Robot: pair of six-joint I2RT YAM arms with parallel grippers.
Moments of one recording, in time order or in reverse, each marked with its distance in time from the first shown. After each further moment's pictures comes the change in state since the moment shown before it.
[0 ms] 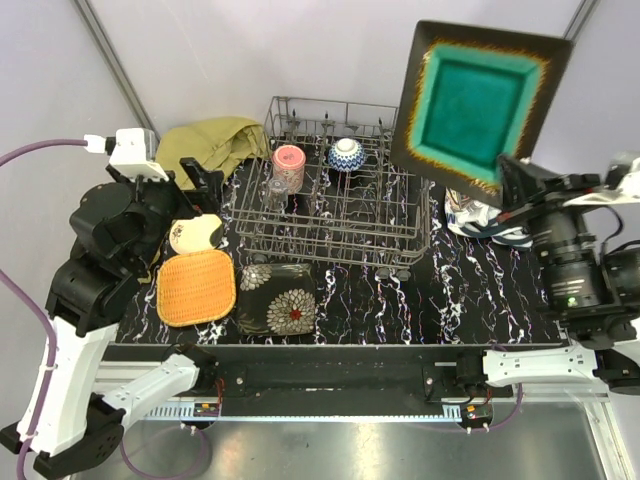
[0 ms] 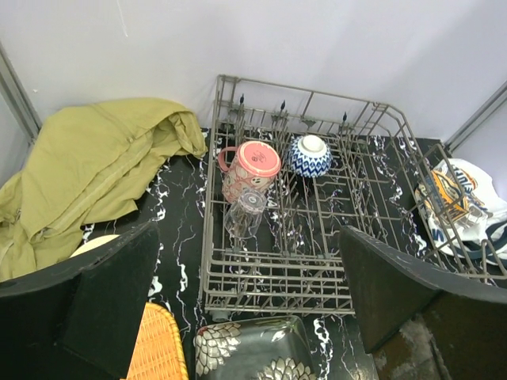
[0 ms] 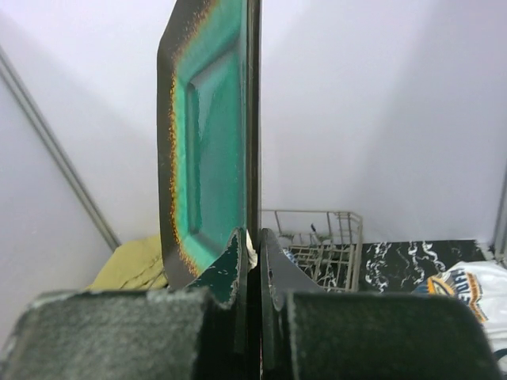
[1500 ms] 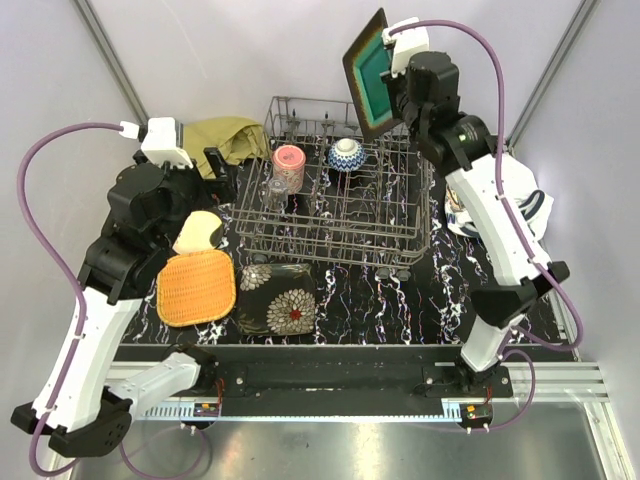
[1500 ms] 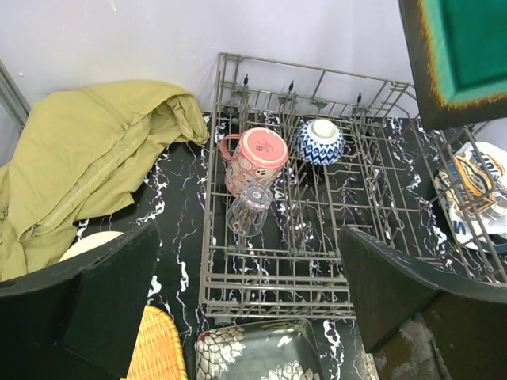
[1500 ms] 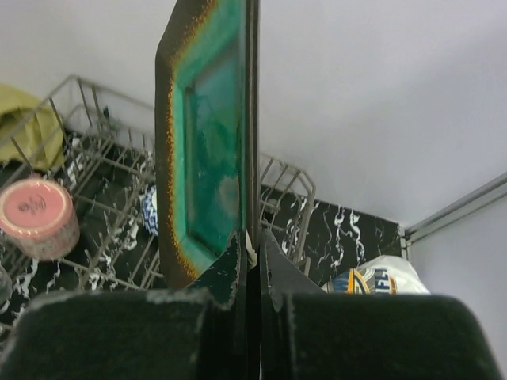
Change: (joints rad) left arm 0.045 0.072 -0.083 0.093 0.040 0.009; right arm -0.907 0.969 0.848 -0.840 -0.738 0.325
